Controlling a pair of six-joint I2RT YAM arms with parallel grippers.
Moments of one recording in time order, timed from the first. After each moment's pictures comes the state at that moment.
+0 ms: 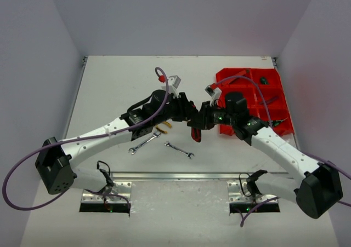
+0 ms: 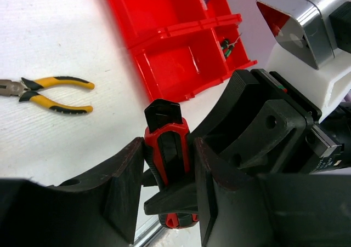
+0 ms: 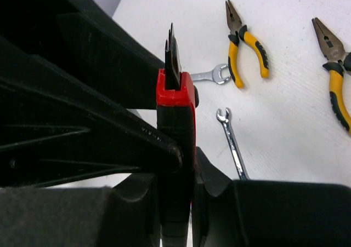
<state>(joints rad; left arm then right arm) -0.85 1.33 1.04 -0.08 -0.03 -0.74 0.53 1.12 0.73 -0.07 -0.55 0.47</state>
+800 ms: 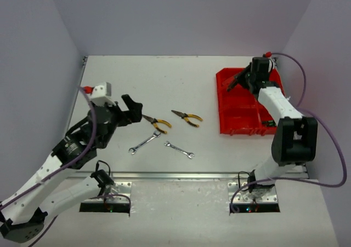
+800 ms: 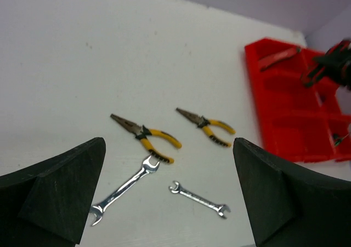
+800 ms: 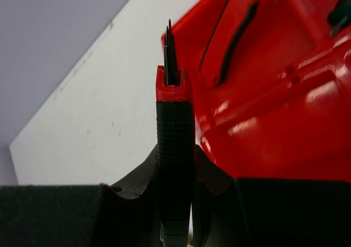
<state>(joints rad) -0.72 0.71 0.99 -0.61 -0.57 -0.57 0.02 1.59 1.12 -0.11 0.01 0.75</state>
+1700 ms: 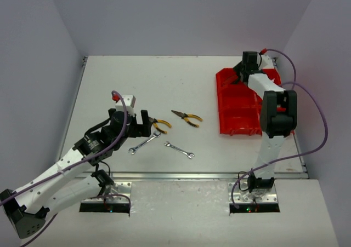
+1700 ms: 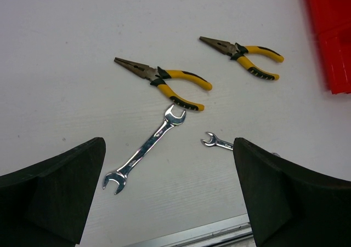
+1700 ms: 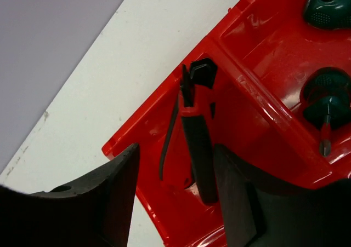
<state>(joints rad) -0.72 0.76 0.76 -0.57 -0.42 -0.48 0.00 2.06 1.49 -0.07 0.31 0.78</state>
